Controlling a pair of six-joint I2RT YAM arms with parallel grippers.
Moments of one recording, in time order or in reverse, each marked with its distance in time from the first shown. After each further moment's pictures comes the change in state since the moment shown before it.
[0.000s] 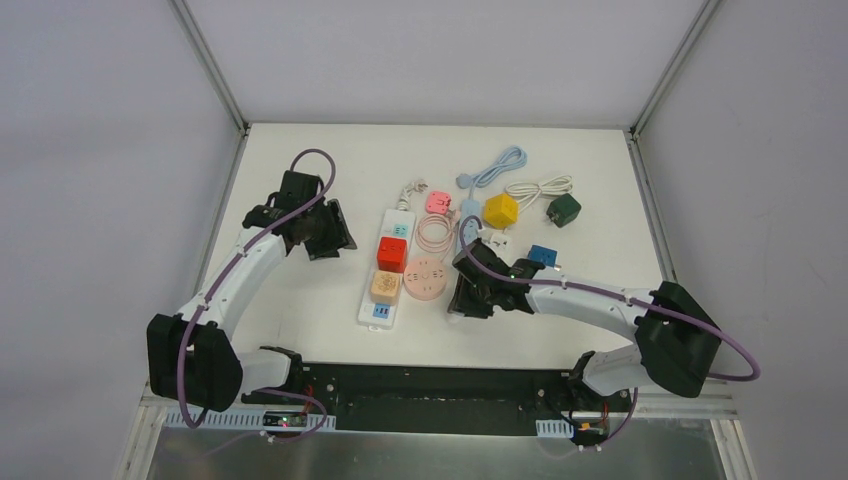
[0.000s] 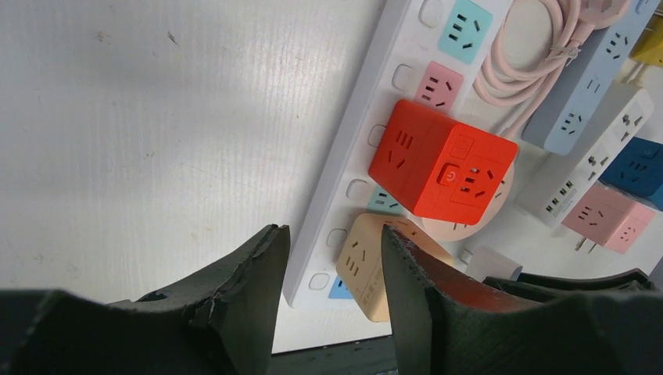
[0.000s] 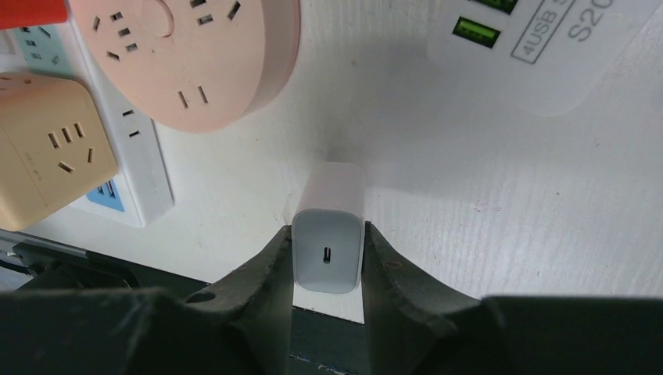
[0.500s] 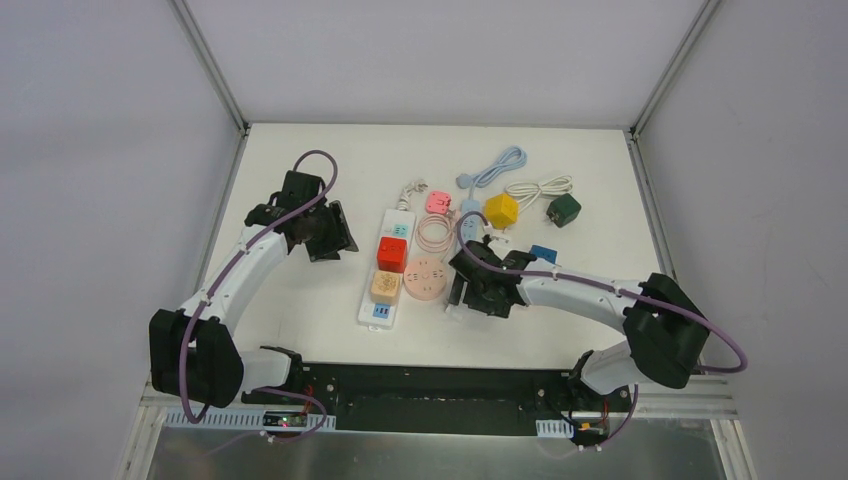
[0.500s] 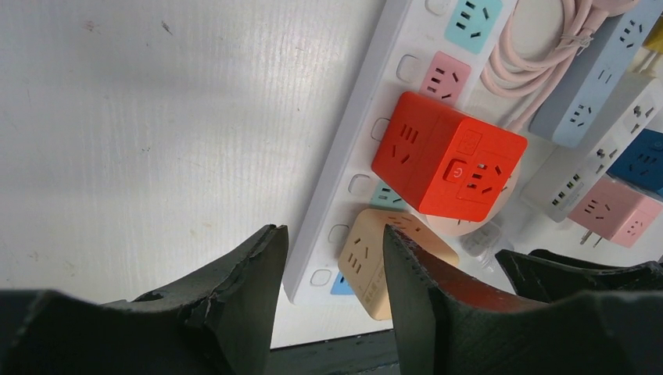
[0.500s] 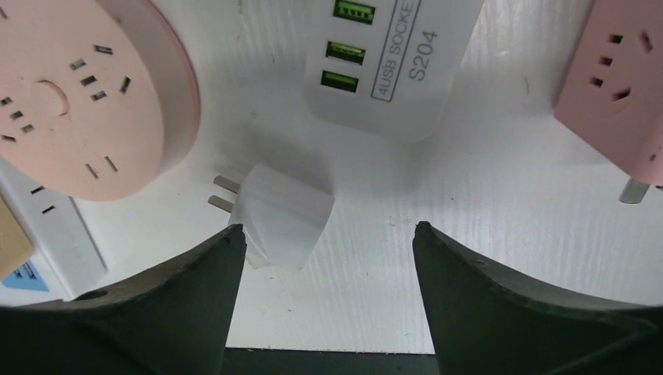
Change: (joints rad) left arm 0.000 0.022 0.000 -0.009 0.017 0.008; right arm -0.010 0.069 0.062 -0.152 0.148 0.034
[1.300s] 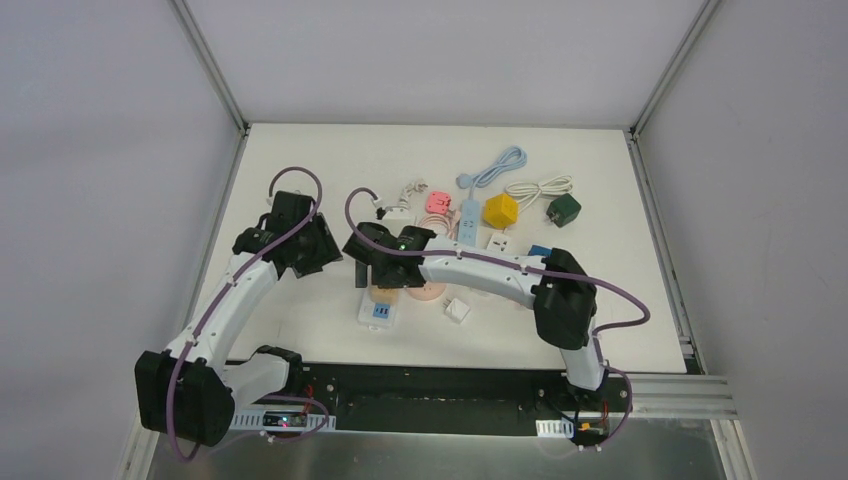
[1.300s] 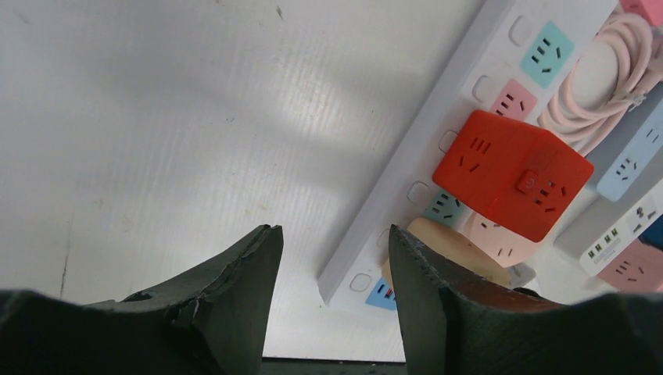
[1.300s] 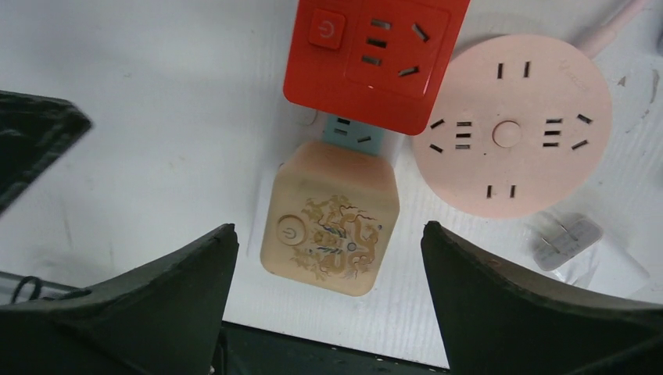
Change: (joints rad) left arm 0.001 -0.160 -0.118 -0.023 -0.170 -0.083; right arm 0.234 0.519 0.859 -0.210 0.148 -0.091
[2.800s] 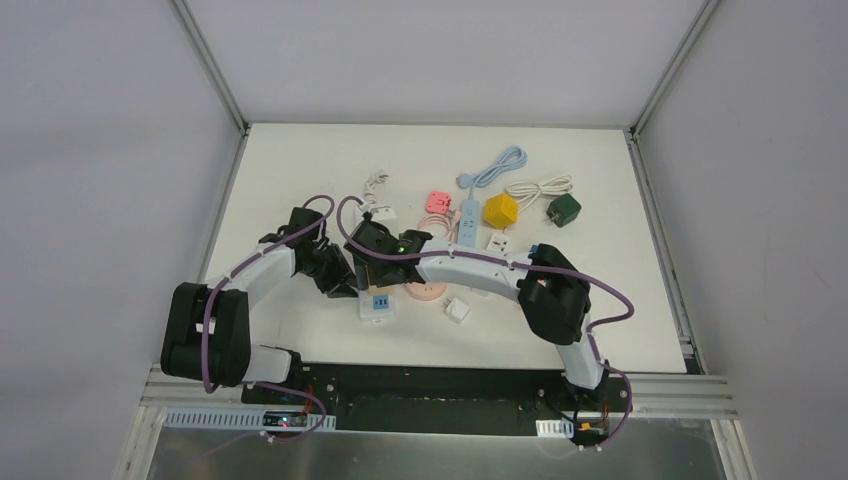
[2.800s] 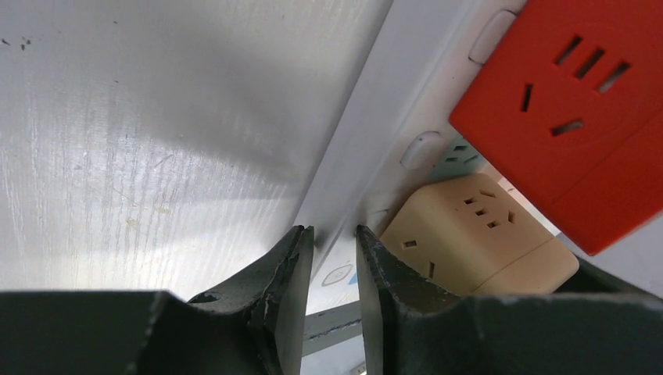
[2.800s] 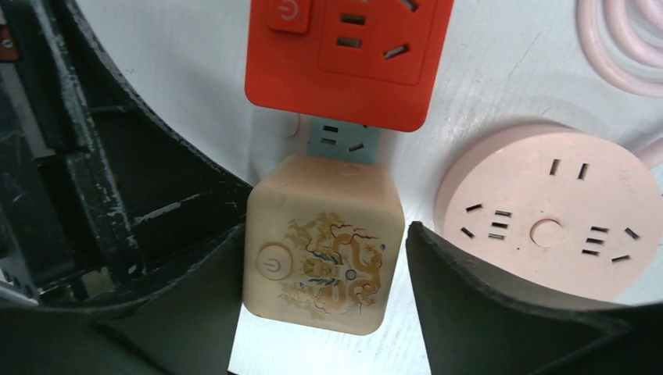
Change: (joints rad) left arm 0.065 0.248 -0.191 0.211 0.418 -0.127; right arm -0.026 0.058 -0.072 0.203 -0.052 -0.244
